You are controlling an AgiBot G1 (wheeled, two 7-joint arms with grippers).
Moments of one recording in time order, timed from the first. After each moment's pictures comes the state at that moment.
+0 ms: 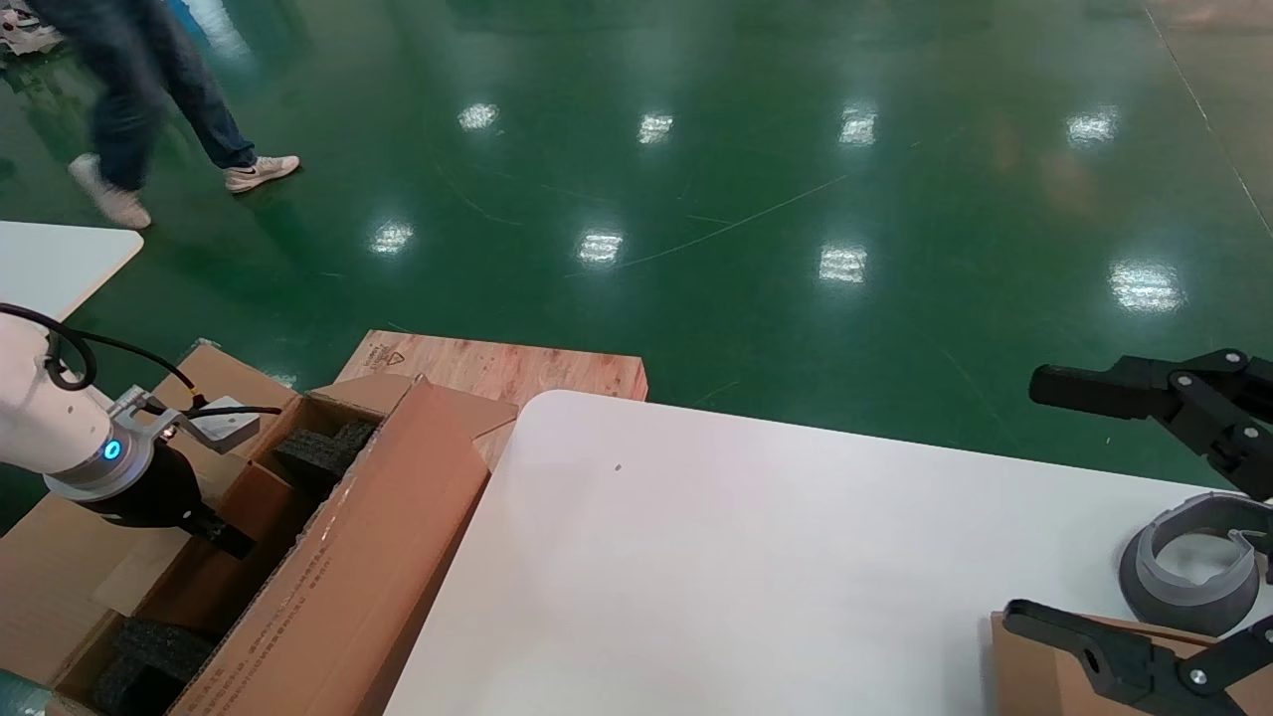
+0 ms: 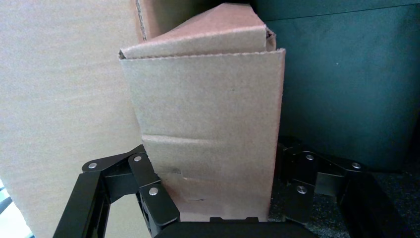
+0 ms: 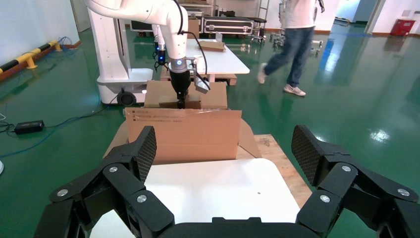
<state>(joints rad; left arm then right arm) -1.71 0.73 1.78 -0.28 1.45 1.01 -0.83 1.07 -0.61 -0.28 1.28 -0.73 -1.50 0.19</state>
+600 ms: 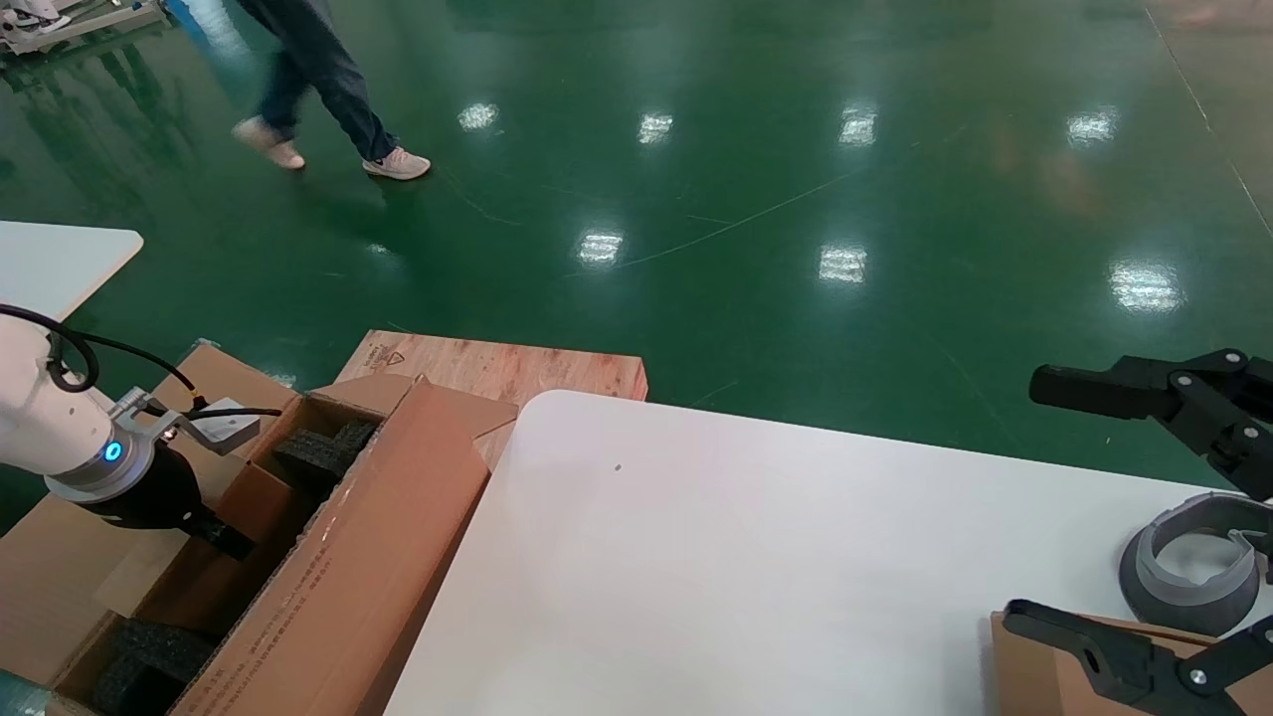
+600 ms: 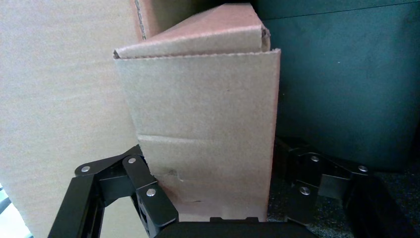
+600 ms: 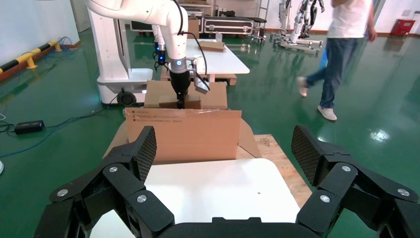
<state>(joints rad) -1.70 0.73 1.77 -0.28 1.44 1.01 -0.82 1.07 -0.61 -0.28 1.28 -0.73 -1.50 0.19</state>
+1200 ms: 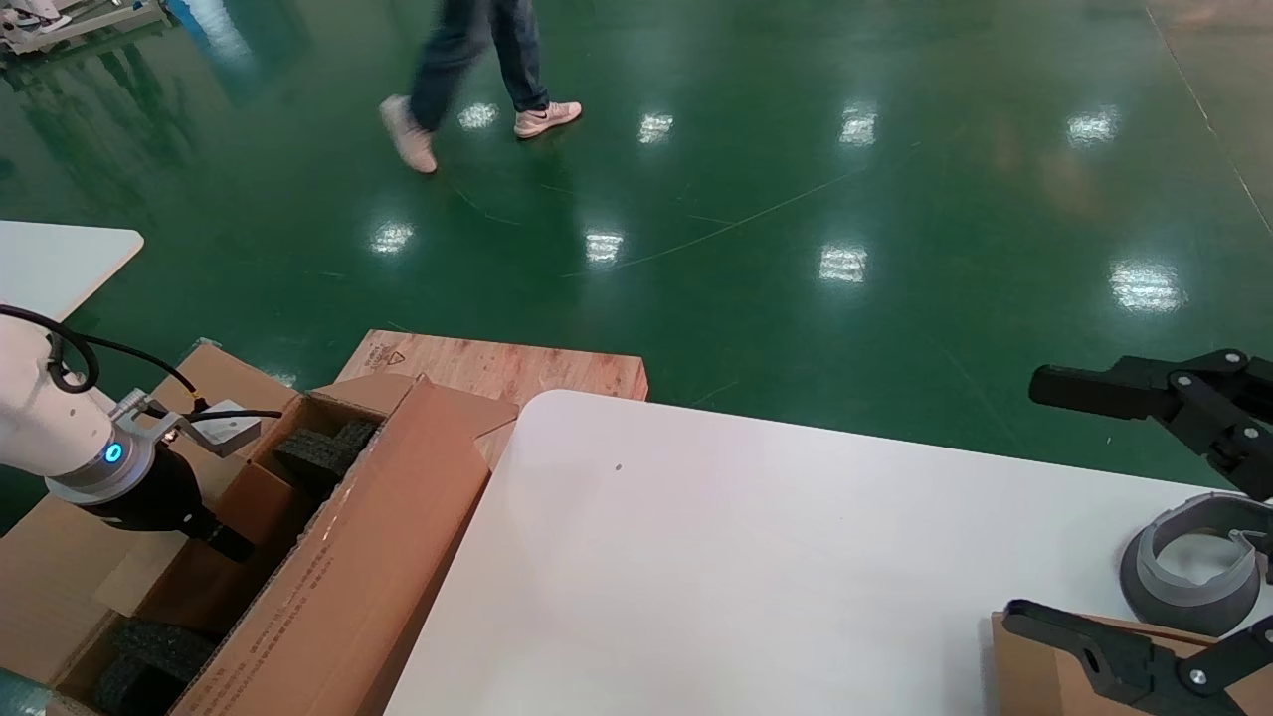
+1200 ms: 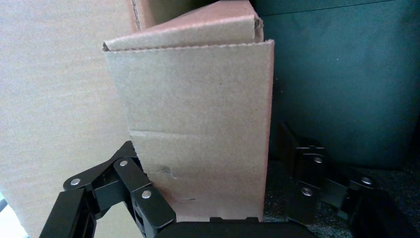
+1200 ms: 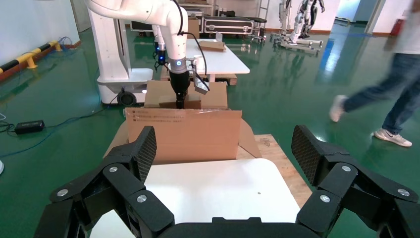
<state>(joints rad) -1.70 0.73 1.77 -0.28 1.44 1.01 -0.82 1.07 -0.61 -0.28 1.28 -0.73 -1.50 0.19</state>
